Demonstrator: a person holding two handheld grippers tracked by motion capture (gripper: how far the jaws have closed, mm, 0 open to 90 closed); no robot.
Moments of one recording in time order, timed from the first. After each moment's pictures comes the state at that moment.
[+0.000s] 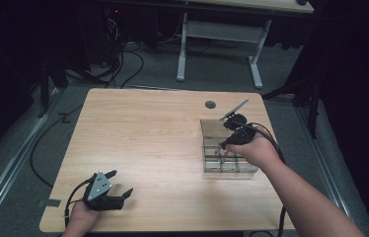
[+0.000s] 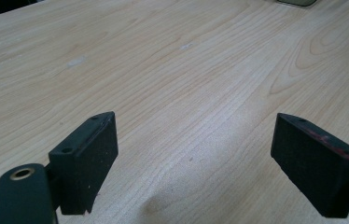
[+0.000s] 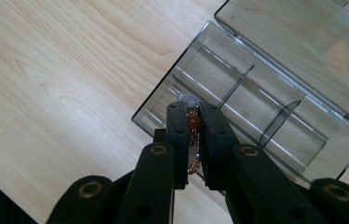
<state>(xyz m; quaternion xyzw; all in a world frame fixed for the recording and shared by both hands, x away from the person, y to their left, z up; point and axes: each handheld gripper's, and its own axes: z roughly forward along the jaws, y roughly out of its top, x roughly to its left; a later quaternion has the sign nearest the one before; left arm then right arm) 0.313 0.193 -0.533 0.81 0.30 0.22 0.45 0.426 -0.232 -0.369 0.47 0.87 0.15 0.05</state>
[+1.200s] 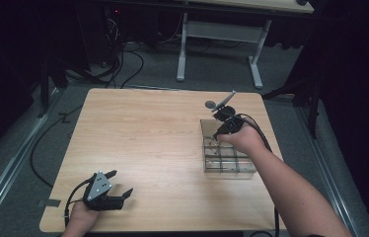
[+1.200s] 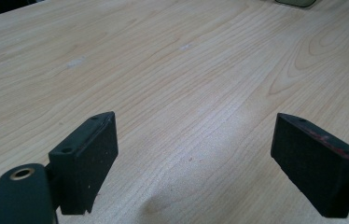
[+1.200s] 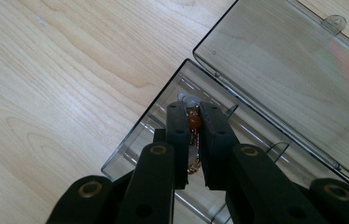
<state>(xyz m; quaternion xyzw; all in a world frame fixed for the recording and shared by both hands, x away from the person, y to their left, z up) 0.313 0.194 -0.533 0.81 0.29 0.22 0.45 0.475 -0.217 -0.389 0.47 0.87 0.14 0.05</state>
